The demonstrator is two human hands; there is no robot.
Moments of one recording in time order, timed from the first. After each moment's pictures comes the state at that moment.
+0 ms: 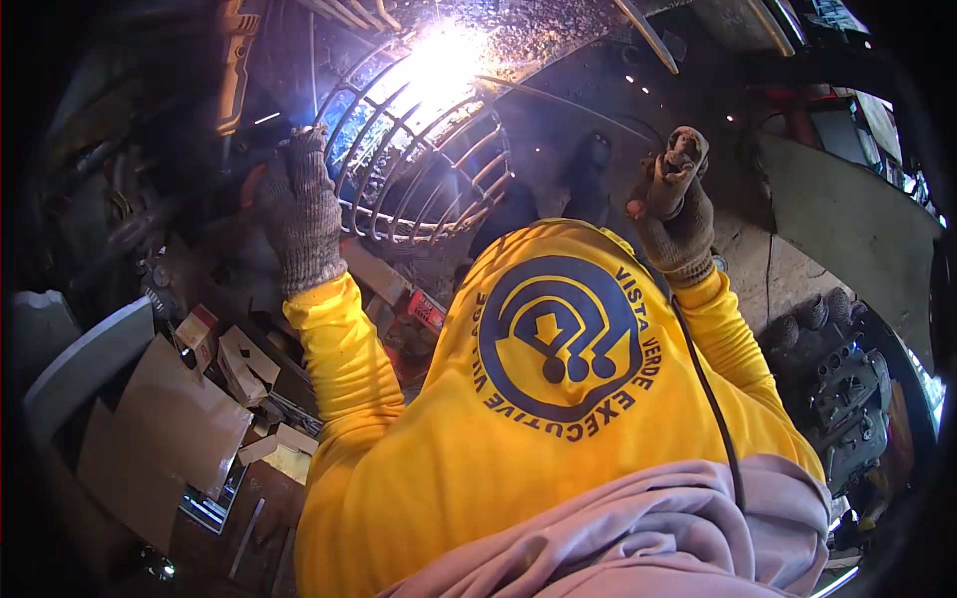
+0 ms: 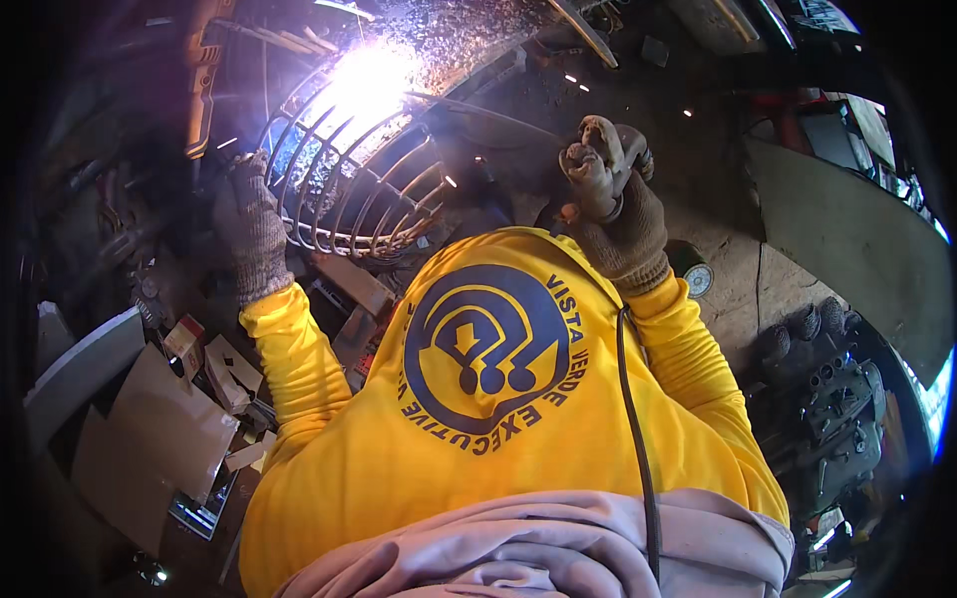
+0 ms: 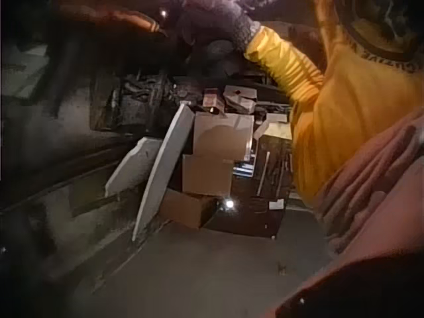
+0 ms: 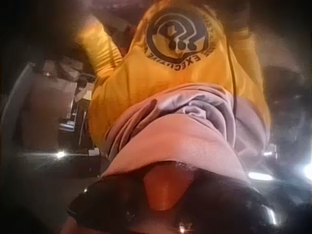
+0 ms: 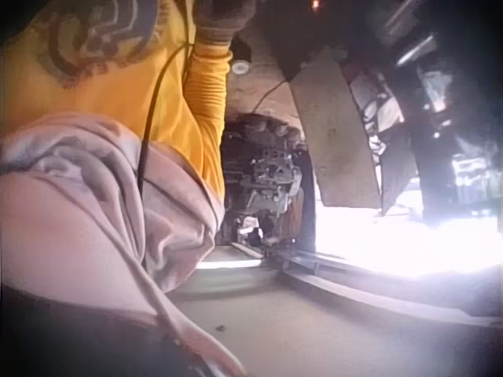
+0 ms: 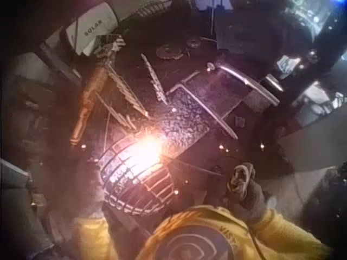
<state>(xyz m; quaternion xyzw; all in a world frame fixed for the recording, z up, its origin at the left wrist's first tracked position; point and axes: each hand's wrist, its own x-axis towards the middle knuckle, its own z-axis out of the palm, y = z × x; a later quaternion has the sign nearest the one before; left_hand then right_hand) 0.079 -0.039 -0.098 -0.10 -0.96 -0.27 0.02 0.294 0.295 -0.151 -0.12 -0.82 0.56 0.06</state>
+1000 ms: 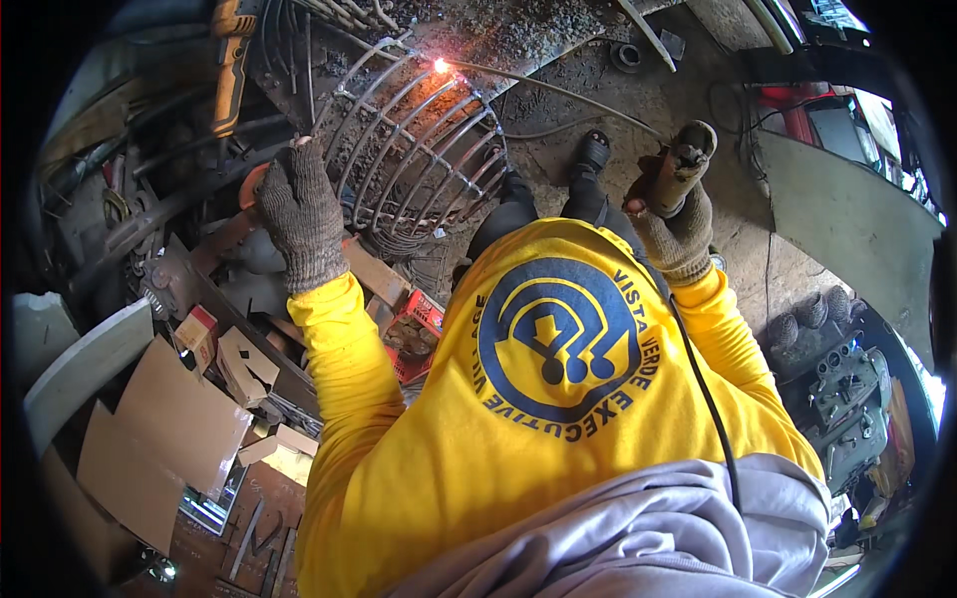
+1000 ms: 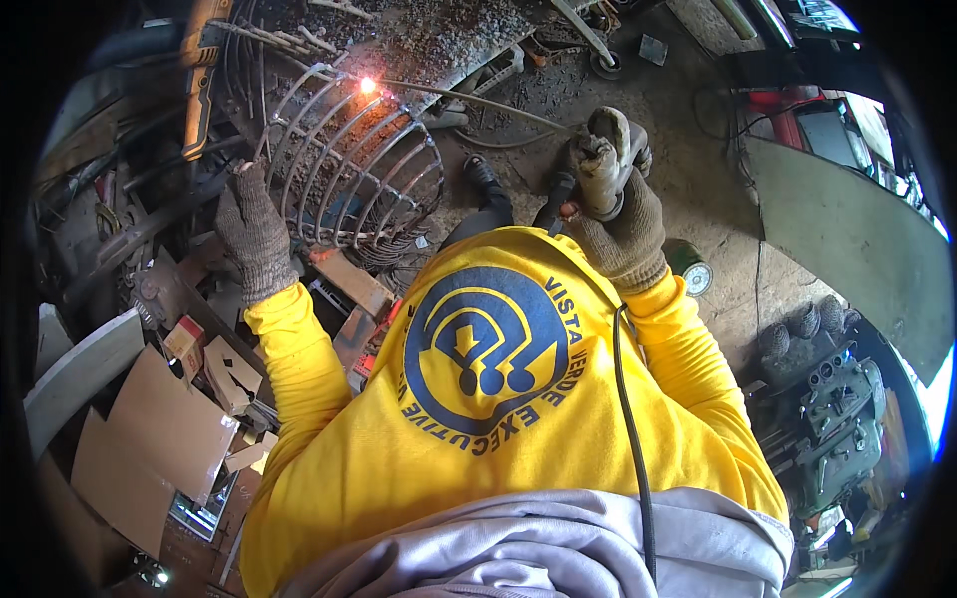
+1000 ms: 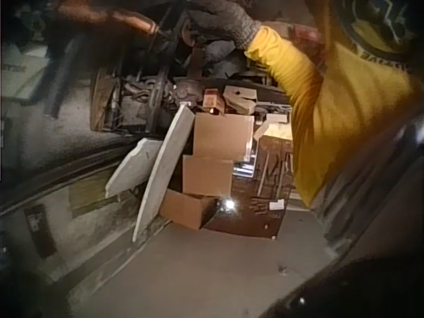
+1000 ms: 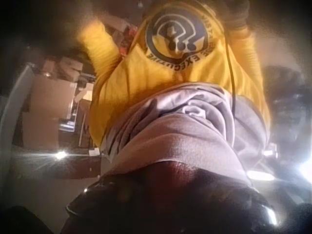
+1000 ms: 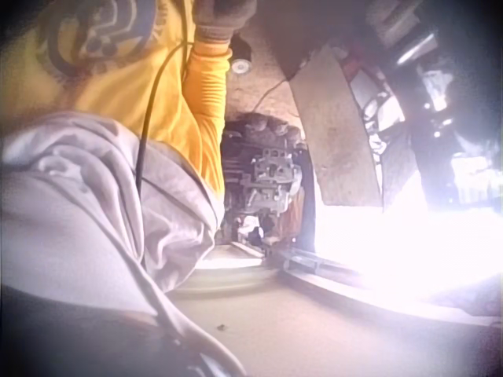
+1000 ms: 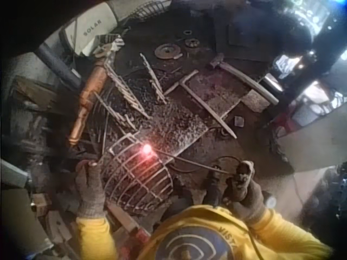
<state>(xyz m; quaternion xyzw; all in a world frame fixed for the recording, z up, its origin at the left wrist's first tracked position) 0.085 -0.036 -0.102 -0.09 -0.95 -0.29 0.05 0.298 0.293 -0.157 -0.19 -0.74 0.64 0.06</state>
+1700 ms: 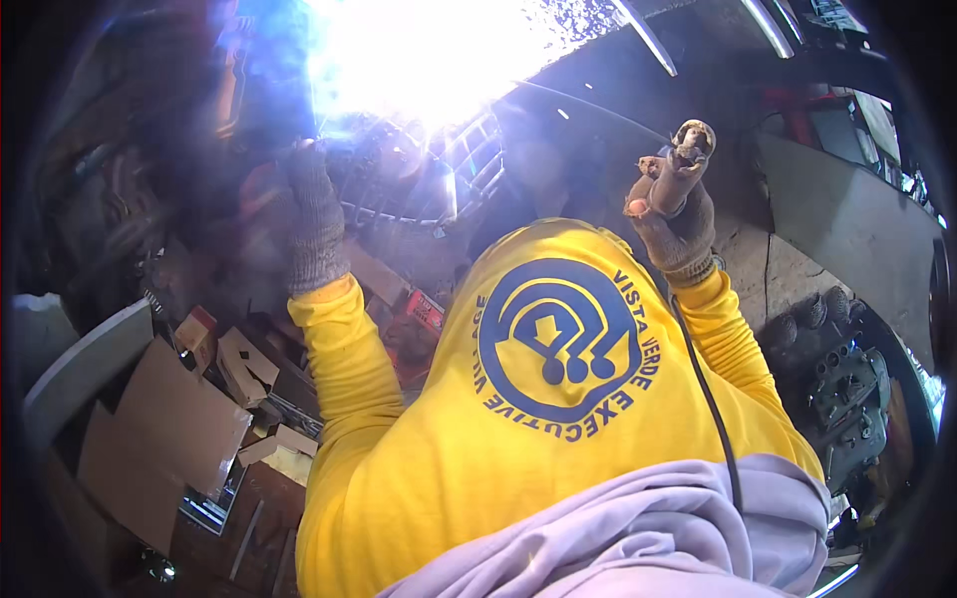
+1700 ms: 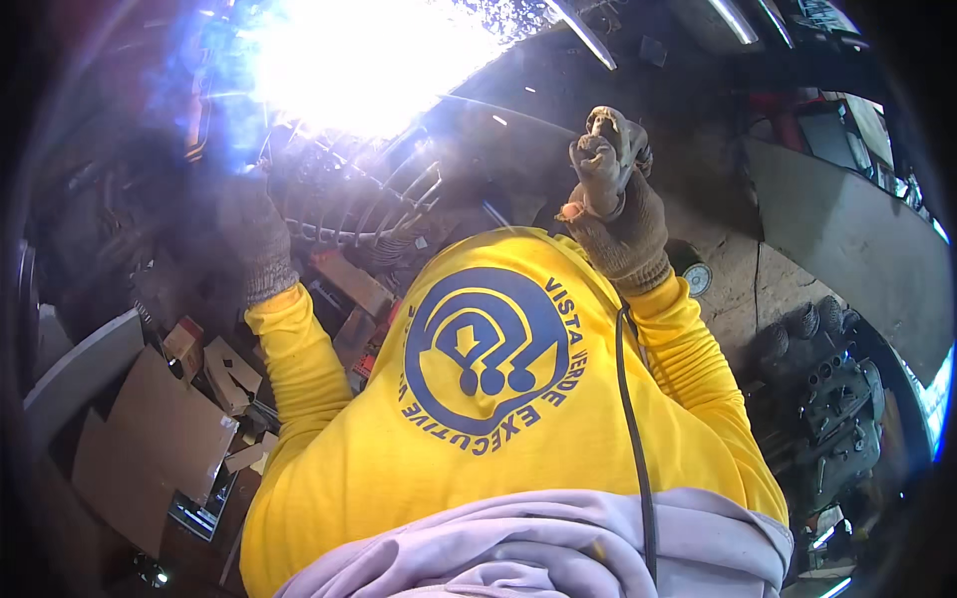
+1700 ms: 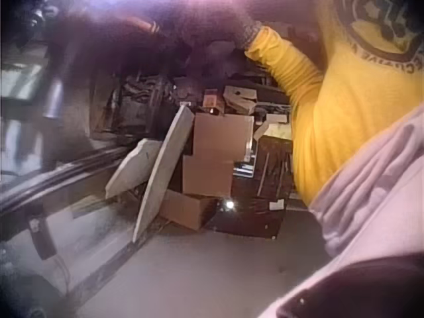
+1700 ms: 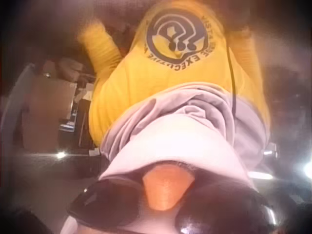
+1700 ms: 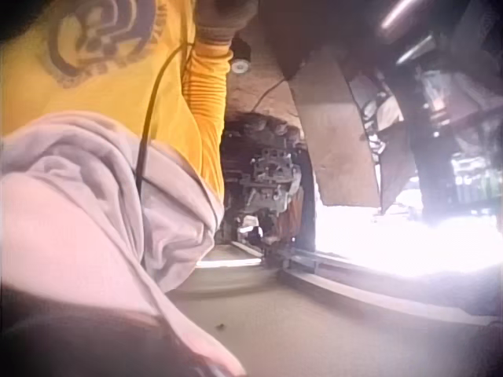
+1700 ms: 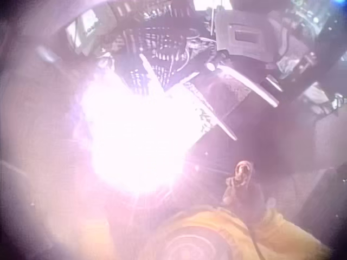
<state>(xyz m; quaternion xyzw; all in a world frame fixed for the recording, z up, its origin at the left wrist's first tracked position) 0.083 -0.063 -0.121 -0.33 -0.92 0.01 0.20 0.289 0.295 -0.153 -0.14 -0.73 0.67 0.05</state>
